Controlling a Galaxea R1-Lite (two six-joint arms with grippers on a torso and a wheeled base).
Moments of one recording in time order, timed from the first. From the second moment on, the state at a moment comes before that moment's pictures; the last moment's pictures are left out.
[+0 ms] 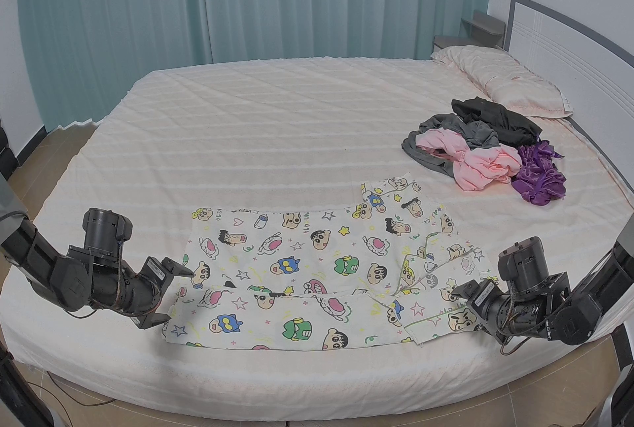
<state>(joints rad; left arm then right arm) -0.08 1.86 -0.60 -0.38 -0.22 -1.07 0.44 1.88 -0.44 -0.58 -0.22 1.17</state>
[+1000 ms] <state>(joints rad) -0.08 1.86 -0.60 -0.38 -0.22 -1.07 0.46 1.80 -0.37 -0.57 -0.23 1.14</state>
